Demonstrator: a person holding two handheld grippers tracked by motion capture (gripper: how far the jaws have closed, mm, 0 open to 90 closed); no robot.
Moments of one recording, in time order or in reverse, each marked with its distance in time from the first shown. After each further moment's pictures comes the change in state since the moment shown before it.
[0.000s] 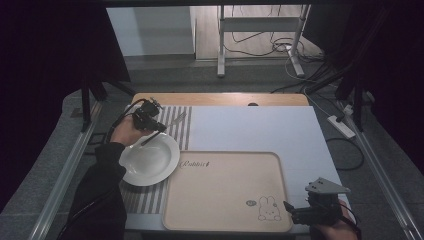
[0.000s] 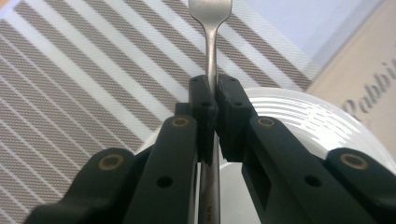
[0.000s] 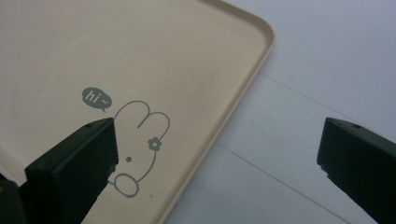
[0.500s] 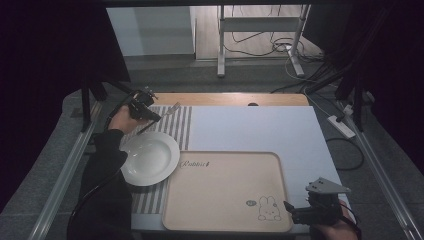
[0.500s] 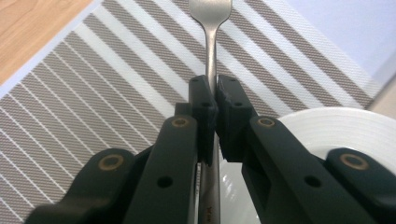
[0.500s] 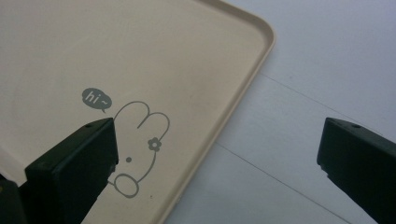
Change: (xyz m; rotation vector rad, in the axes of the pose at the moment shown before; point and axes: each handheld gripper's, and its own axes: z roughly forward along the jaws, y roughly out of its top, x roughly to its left) left arm 0.048 0.010 0.000 -0.004 0.035 -0.022; right arm -0.001 0.000 0.000 -0.002 0.004 0.004
